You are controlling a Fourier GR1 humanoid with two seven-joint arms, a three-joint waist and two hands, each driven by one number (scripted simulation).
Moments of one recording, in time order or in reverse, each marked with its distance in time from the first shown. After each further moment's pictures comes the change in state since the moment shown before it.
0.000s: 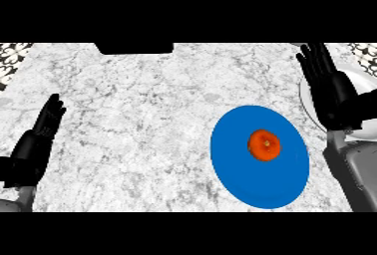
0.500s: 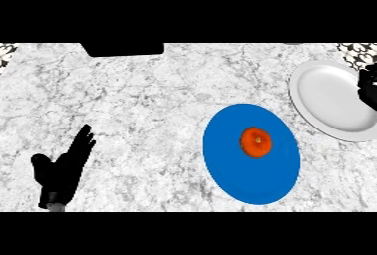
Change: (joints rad) left arm 0.086 -0.143 -0.072 0.070 0.094 -0.011 0.161; right arm 0.137 -0.228 -0.197 0.031 0.182 -0.177 0.031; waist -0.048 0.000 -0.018
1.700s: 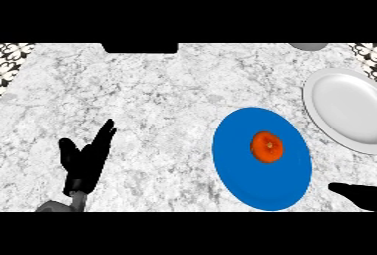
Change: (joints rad) left arm -0.081 -0.108 -0.017 0.028 -0.025 -0.038 0.103; right arm 0.441 -0.181 0.154 -0.605 0.306 0.094 0.570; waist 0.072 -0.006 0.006
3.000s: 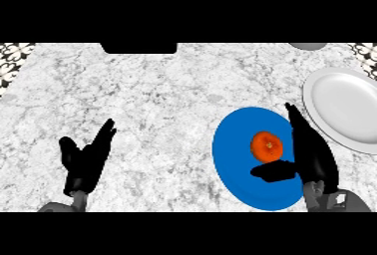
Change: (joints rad) left arm 0.022 -0.076 0.089 -0.015 -0.100 -0.061 0.056; right arm -0.346 0.433 0.310 0.272 0.397 0.197 0.351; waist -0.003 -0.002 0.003
